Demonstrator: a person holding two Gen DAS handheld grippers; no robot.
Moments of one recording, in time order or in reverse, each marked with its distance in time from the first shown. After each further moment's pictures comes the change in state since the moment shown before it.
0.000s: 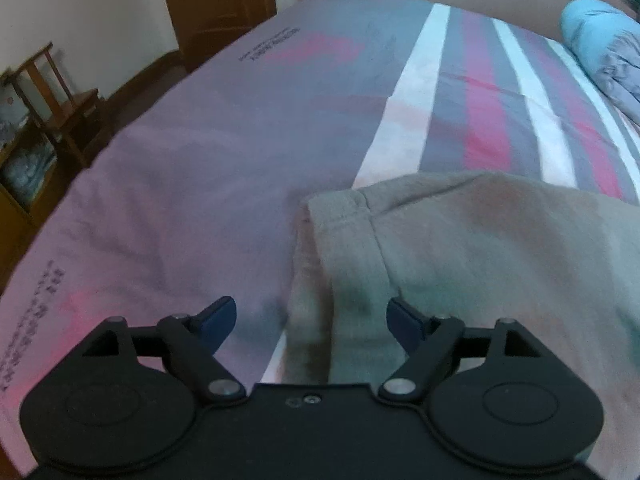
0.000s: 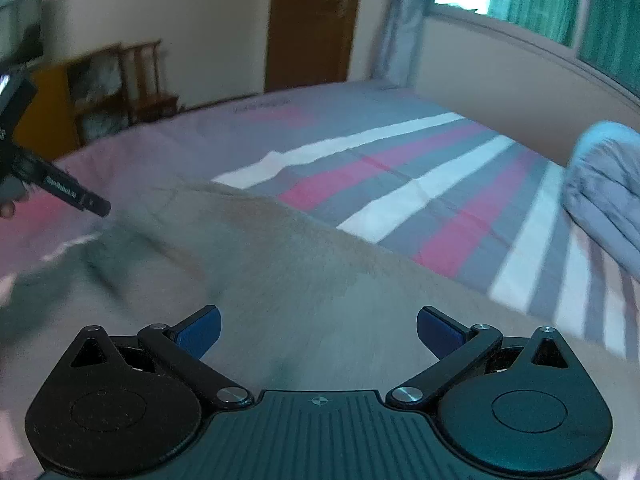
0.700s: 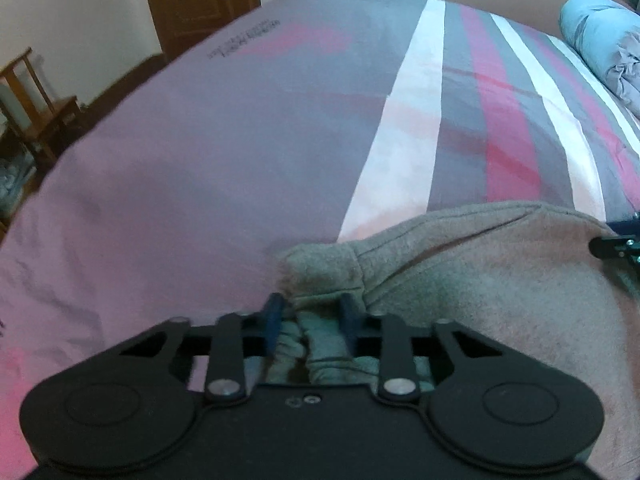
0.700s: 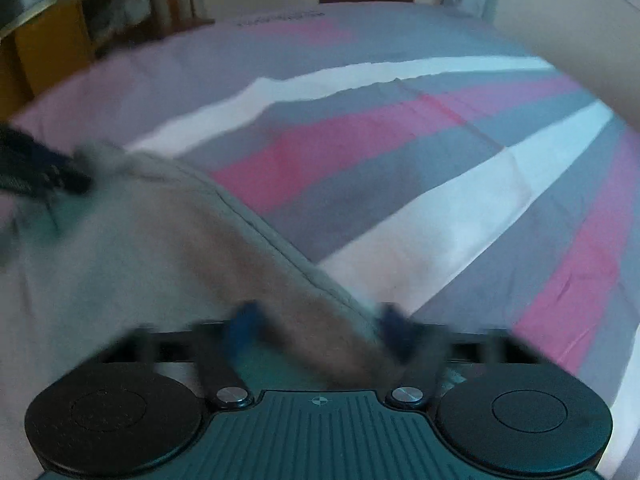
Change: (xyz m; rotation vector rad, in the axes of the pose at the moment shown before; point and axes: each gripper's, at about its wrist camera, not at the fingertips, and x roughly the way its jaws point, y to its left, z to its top) left arm 0.050 -0.011 0.023 0.025 -0.016 -0.020; right arm 0.175 -0.051 0.033 -0.062 0.207 0.157
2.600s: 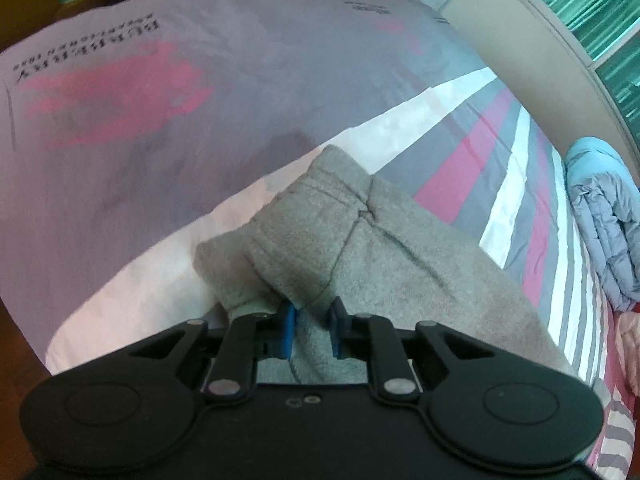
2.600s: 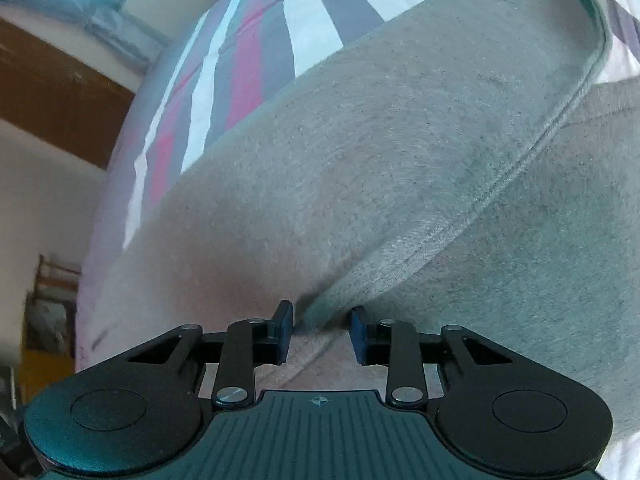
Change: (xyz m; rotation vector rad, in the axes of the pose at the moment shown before) left arm -0.137 0.058 -0.164 -0.561 0.074 -0.232; right arm -0.234 0.118 -0.253 1.216 -0.142 -0.005
